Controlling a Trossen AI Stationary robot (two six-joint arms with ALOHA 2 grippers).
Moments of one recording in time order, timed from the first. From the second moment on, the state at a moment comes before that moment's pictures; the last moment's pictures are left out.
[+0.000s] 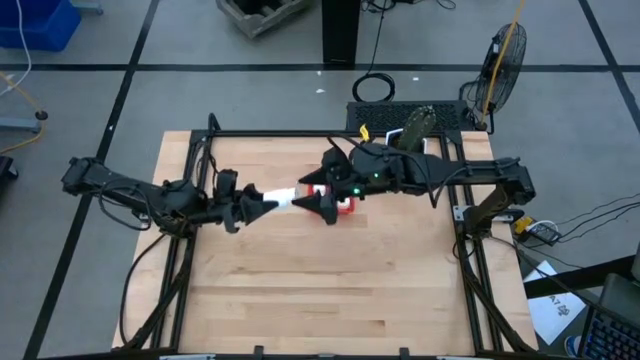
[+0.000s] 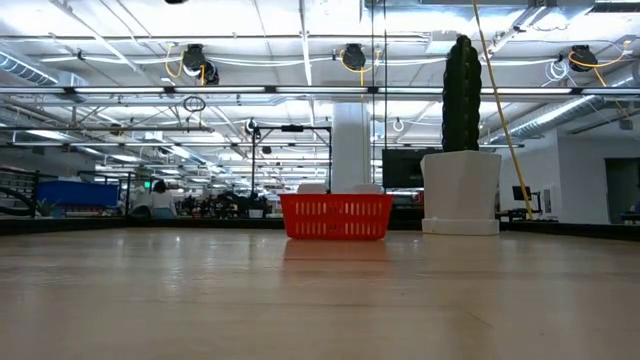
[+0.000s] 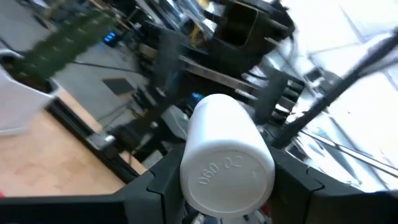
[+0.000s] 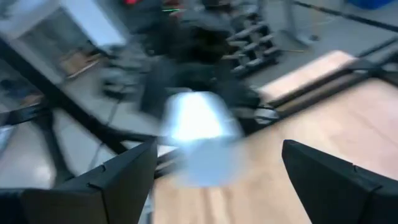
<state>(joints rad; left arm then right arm) -0.29 0.93 0.68 0.48 -0.34 -0.78 0.04 1.64 1.73 -0.36 0.03 0.53</state>
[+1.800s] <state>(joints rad) -0.26 0.91 0.68 0.43 -0.34 -0.82 -0.01 1.65 1.51 0.08 -0.16 0.77</state>
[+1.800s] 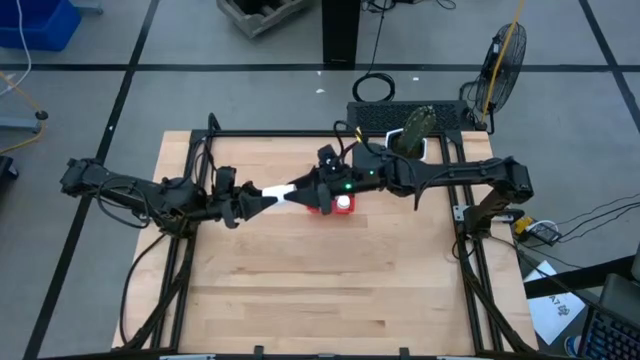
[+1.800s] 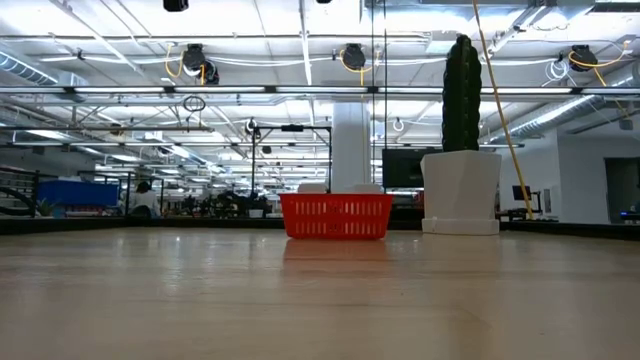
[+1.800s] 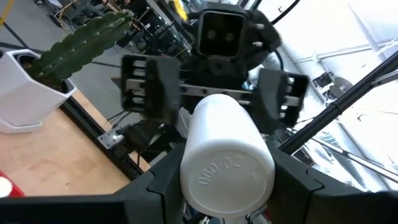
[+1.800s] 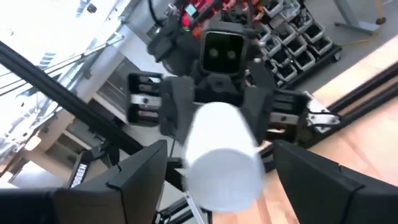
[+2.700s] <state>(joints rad) -0.26 0.91 0.68 0.41 -0.39 -0.81 -0.01 1.65 1.51 0.05 -0.19 0.74</state>
